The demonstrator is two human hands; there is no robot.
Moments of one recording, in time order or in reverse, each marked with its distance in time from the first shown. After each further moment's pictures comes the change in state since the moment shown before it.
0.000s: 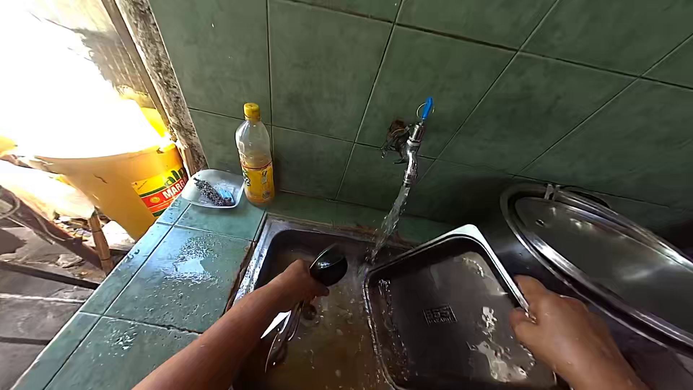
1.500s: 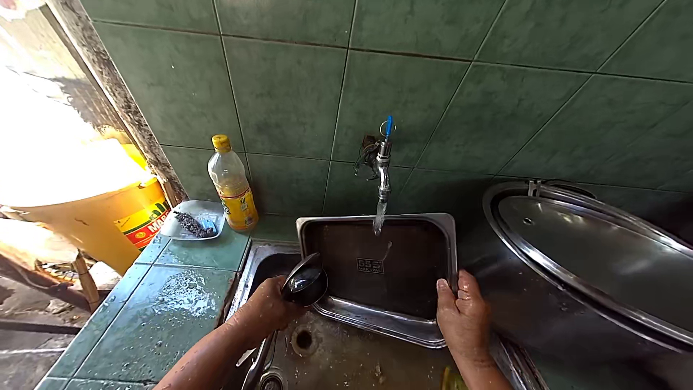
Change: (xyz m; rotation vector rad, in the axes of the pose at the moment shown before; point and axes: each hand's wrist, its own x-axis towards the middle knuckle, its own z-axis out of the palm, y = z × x) left_hand -0.029 0.019 -0.020 -0.022 0.062 0.170; right_hand 0.042 -0.043 0.123 0.705 0.702 -0.111
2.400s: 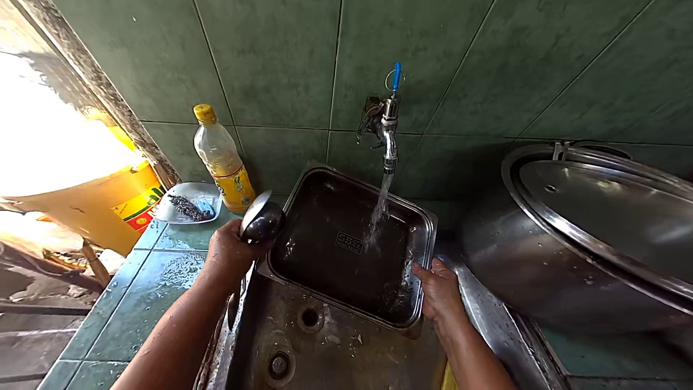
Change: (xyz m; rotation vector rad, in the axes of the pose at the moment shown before) left_hand 0.013 0.018 -0.045 0.299 0.645 0.119; right_hand -0.013 0.003 0.046 0.635 -0.208 0.874
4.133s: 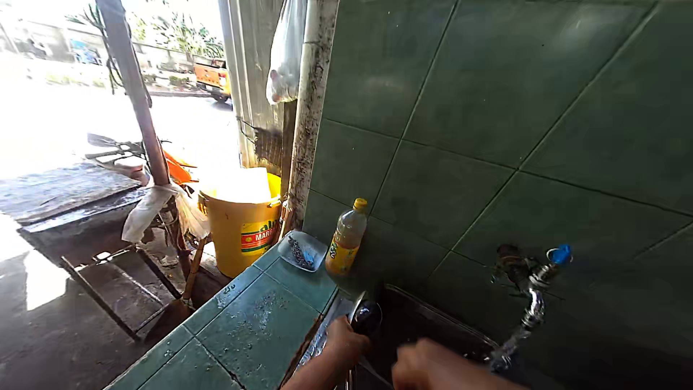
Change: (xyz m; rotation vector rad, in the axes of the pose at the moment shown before) left_hand 0.008 -0.045 0.050 -0.454 -0.145 -0.311; right_hand -0.099 -0.176 0.141 -1.232 -1.548 -1.056
